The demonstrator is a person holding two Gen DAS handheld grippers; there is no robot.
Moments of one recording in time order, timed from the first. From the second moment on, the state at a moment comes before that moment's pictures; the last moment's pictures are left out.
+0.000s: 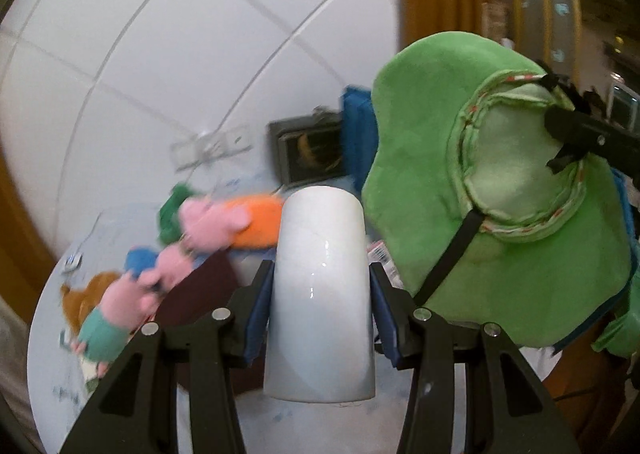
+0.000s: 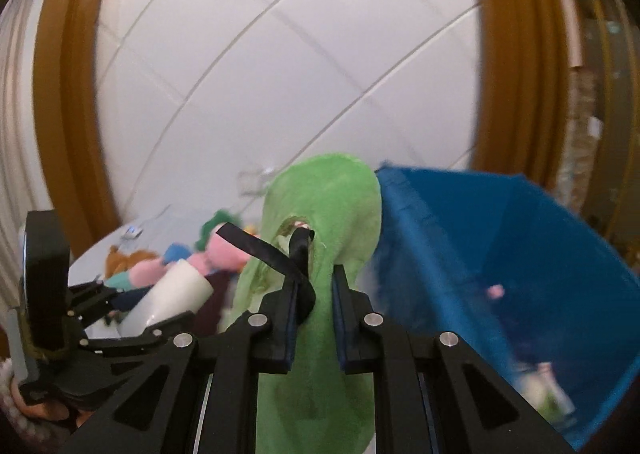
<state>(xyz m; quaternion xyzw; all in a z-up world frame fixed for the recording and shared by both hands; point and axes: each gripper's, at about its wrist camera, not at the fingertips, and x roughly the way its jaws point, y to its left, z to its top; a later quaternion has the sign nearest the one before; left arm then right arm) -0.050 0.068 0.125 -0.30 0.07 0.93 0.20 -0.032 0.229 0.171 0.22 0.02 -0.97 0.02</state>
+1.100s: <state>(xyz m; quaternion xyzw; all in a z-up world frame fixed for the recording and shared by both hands) -0.046 0.396 0.177 -0.30 0.21 0.86 0.36 -0.030 0.531 0.140 0.27 -0.06 -0.94 -0.19</state>
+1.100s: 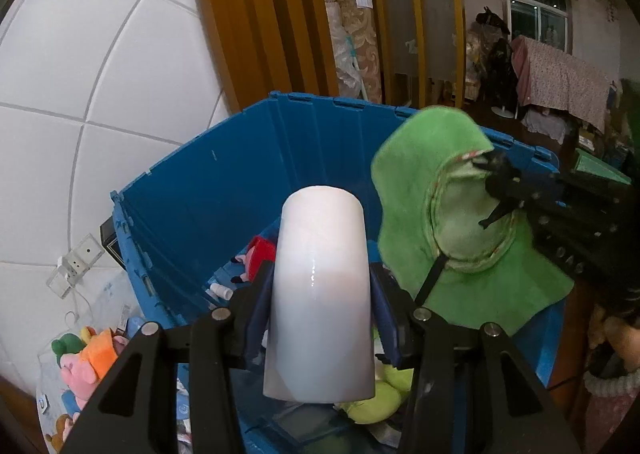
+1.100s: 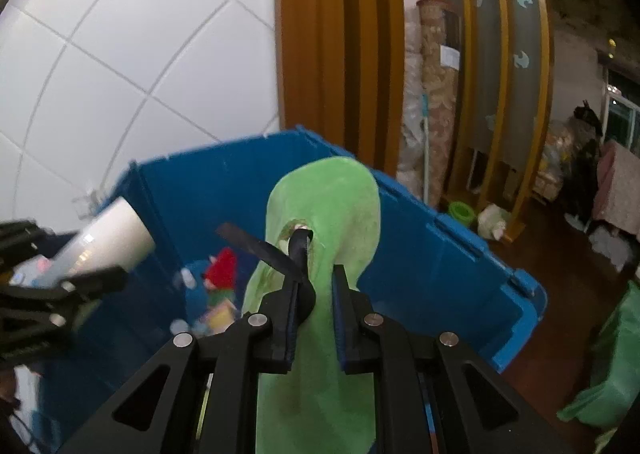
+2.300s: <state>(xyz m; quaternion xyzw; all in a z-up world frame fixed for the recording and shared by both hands) -0.042 0.286 0.199 -0.24 0.10 0.92 0.30 -0.015 0.459 0.172 0.25 0.06 -0.94 -0.21</state>
